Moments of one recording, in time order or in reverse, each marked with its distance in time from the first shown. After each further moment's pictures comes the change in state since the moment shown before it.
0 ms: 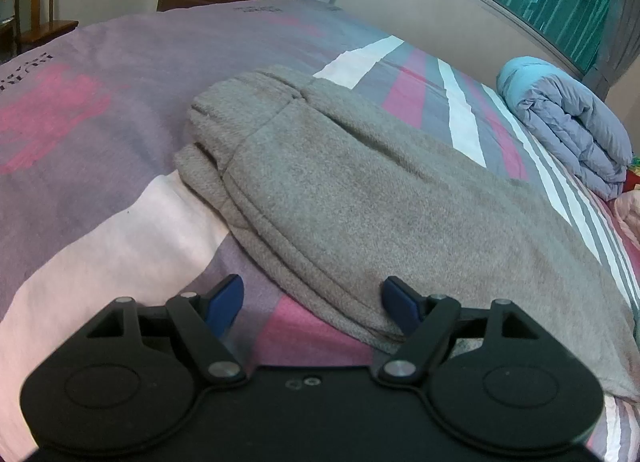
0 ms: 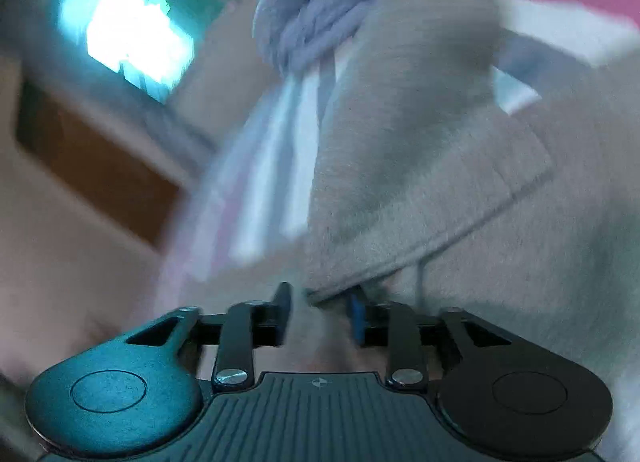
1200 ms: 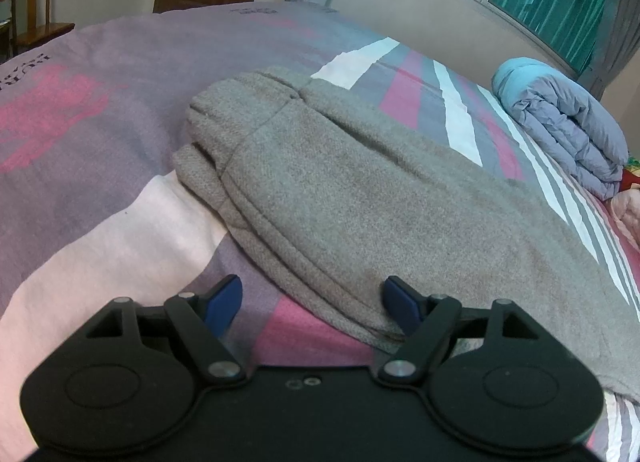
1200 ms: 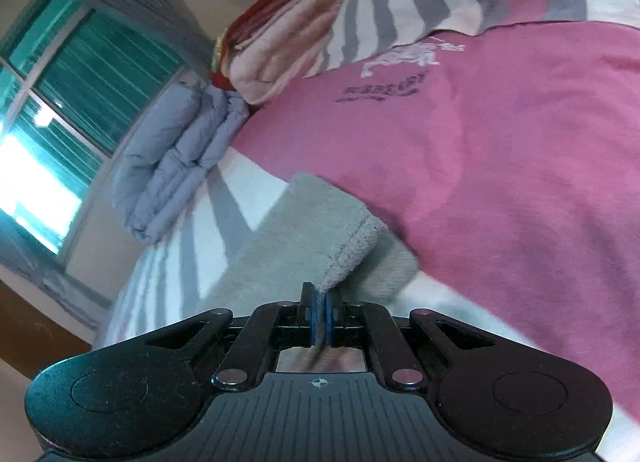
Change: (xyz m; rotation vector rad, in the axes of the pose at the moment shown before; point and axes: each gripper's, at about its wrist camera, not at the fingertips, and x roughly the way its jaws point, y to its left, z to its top) left arm -0.001 0.002 0.000 0.005 -0.004 -0.005; right arm -0.142 -0.039 0.025 0.137 -0.403 -0.366
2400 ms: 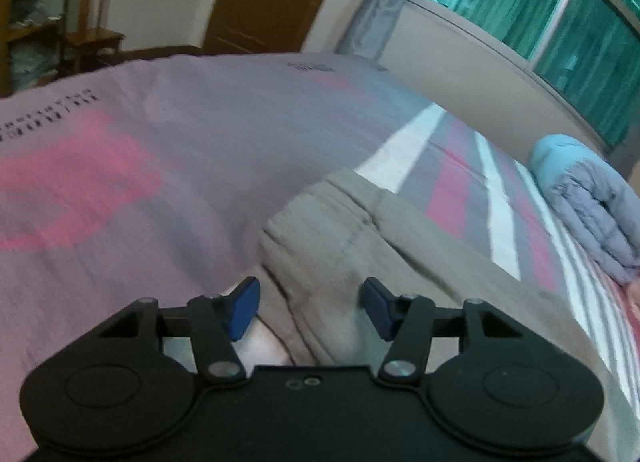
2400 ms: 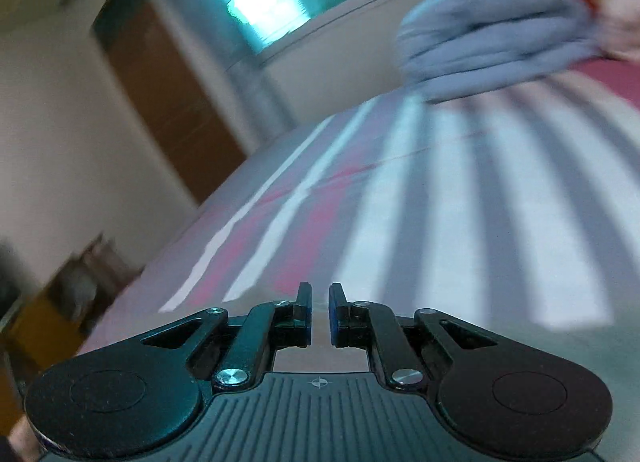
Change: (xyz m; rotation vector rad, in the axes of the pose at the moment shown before) left arm -0.005 0.037 0.056 -0.152 -0.148 0.087; right arm 0.160 0.330 -0.139 -0.672 0.399 0.487
